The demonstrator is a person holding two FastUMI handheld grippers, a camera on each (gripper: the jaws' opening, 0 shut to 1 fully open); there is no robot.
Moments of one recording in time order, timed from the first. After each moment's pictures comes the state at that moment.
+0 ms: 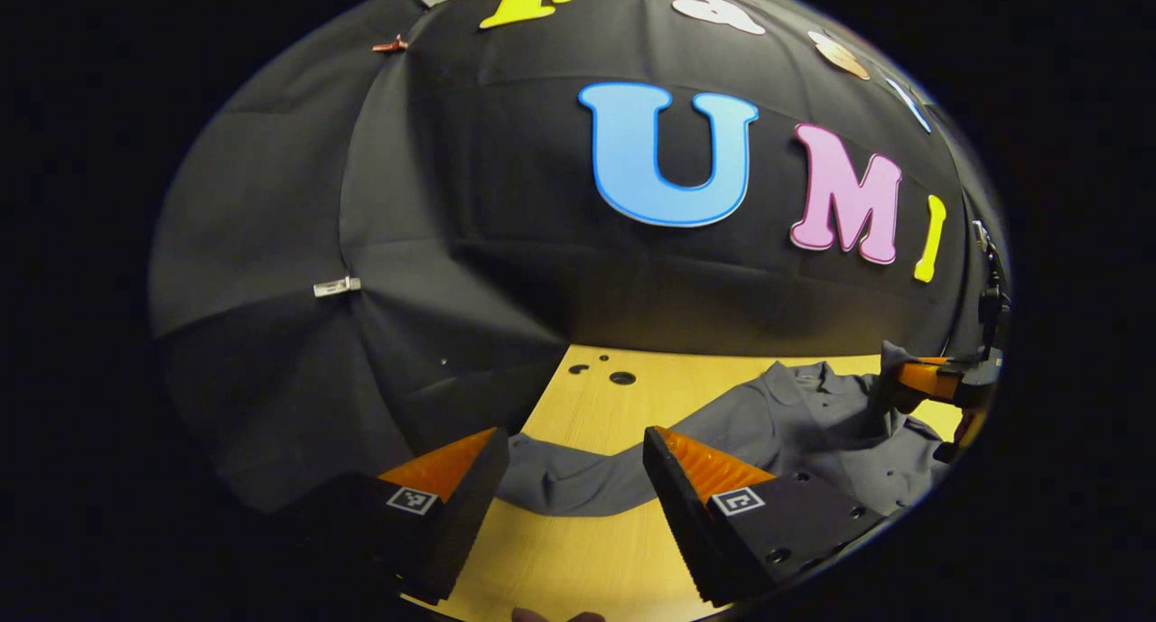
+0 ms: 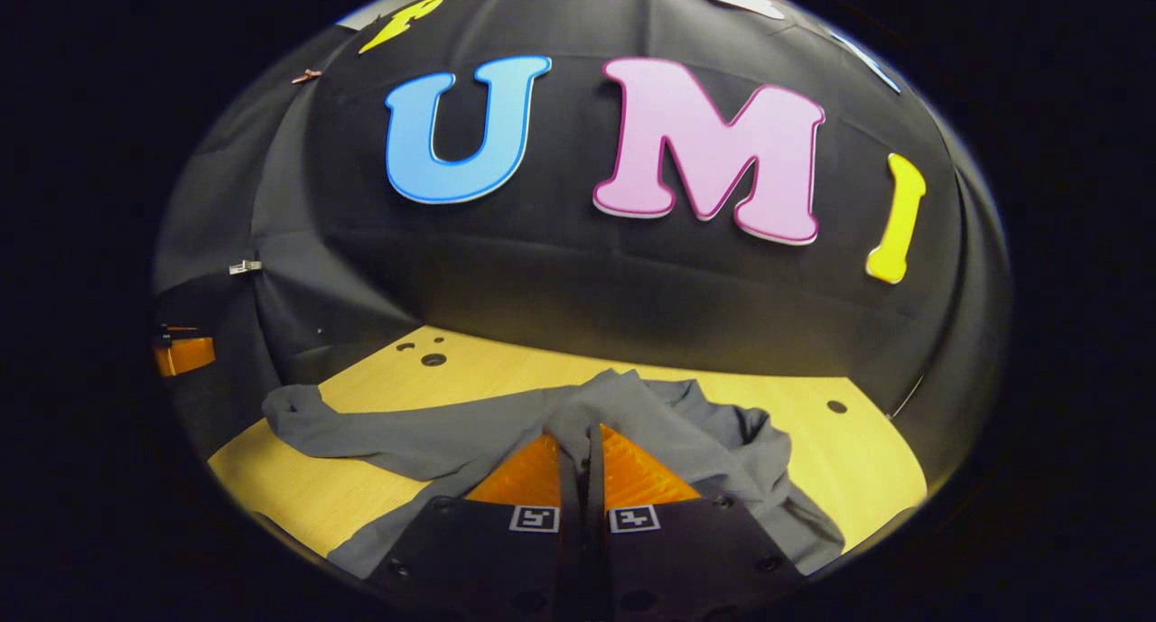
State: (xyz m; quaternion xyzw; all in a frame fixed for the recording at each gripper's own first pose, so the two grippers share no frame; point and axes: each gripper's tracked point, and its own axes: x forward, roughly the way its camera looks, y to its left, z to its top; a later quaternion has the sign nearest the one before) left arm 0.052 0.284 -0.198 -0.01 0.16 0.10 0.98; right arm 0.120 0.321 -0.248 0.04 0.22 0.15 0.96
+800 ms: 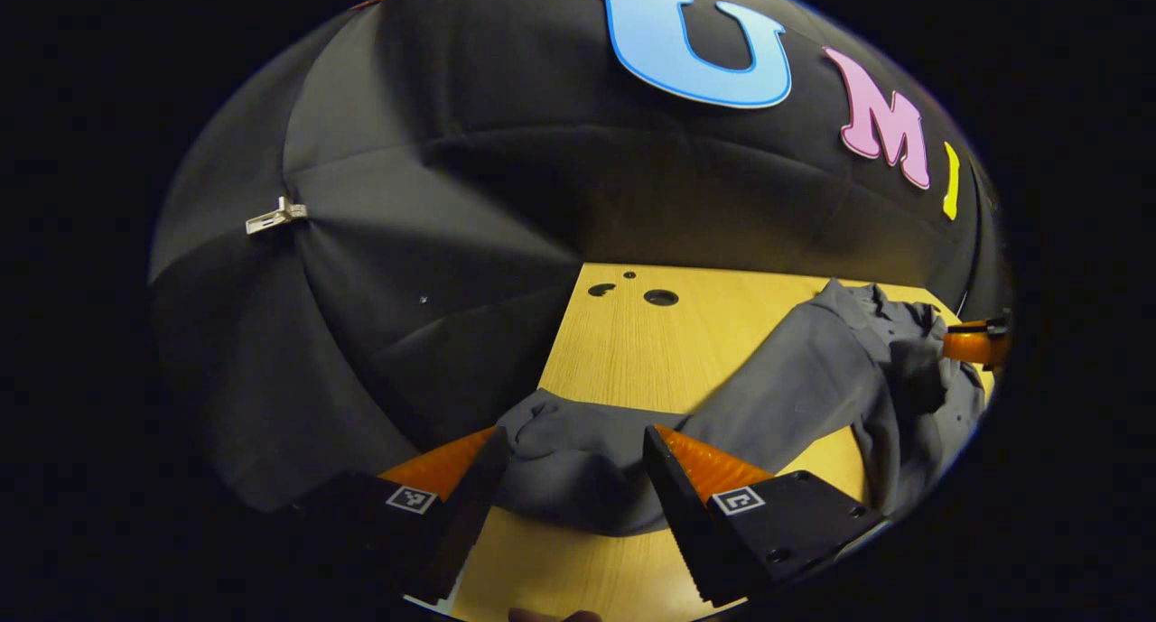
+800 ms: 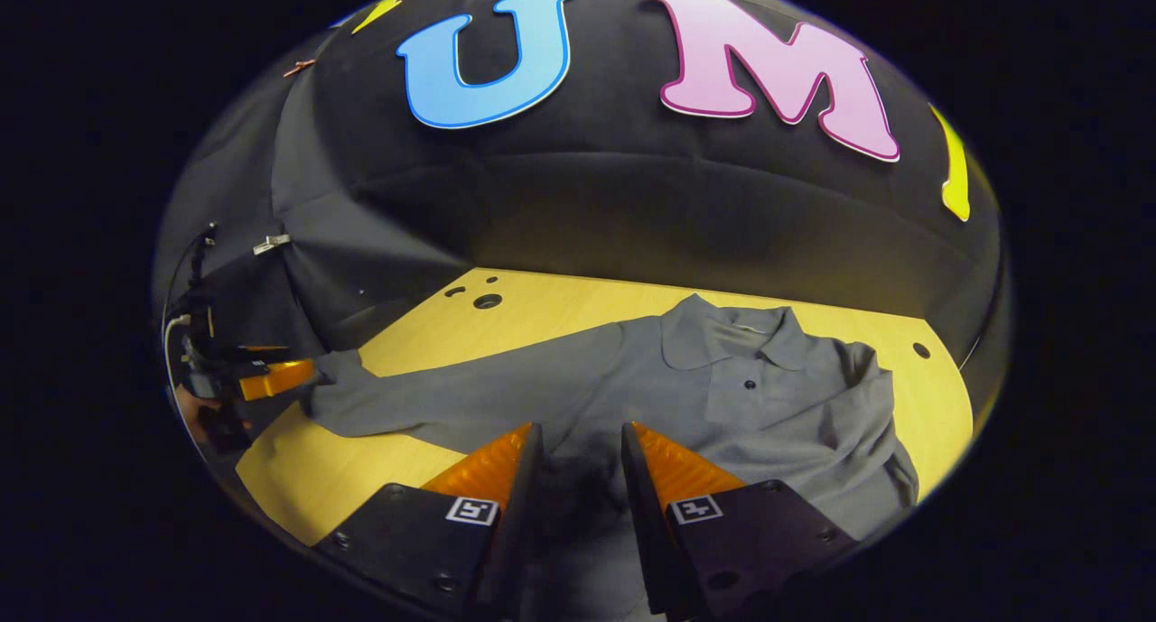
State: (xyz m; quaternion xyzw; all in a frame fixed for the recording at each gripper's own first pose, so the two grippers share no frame) left arm 0.137 0.344 -0.321 0.02 0.27 0.08 0.96; right arm 0.113 0.403 -0.306 0.09 0.30 0.23 0.92
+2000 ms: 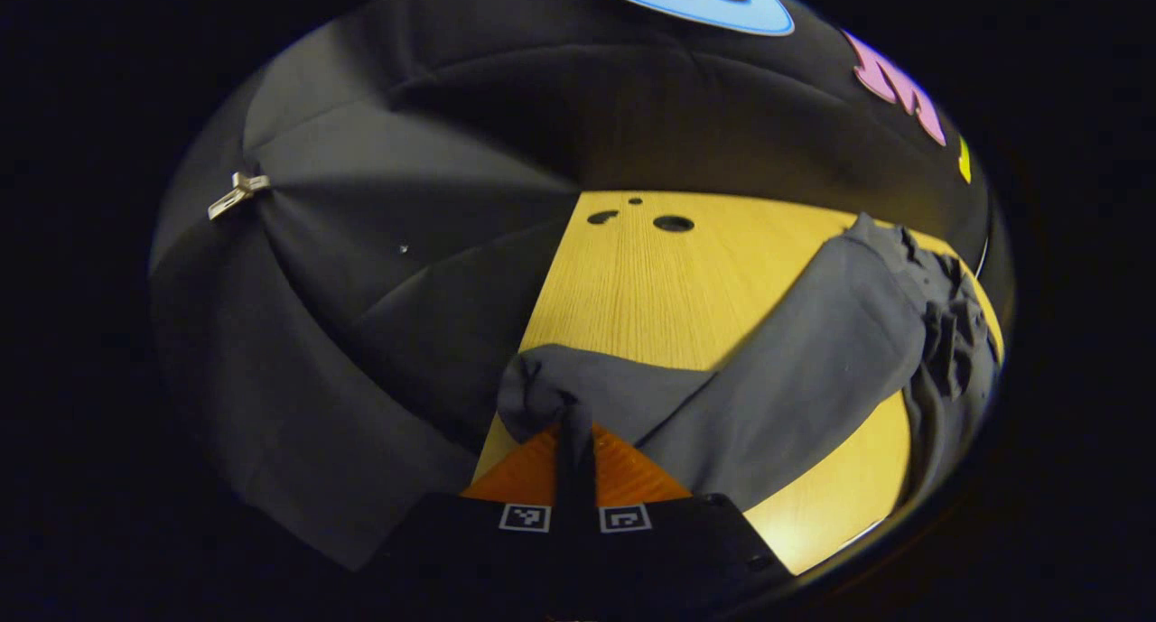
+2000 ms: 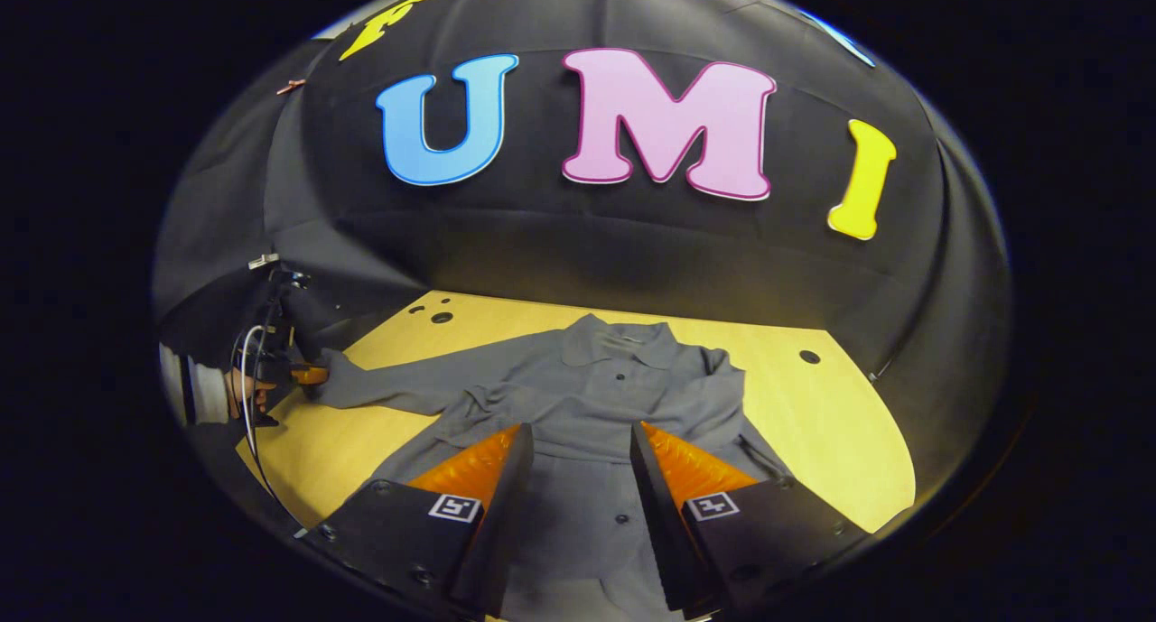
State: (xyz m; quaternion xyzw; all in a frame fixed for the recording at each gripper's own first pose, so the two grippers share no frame) left arm 0.152 0.340 -0.356 0.02 0.34 0.10 0.93; right arm 0.031 0.234 -0.235 0.06 0.27 0.13 0.95
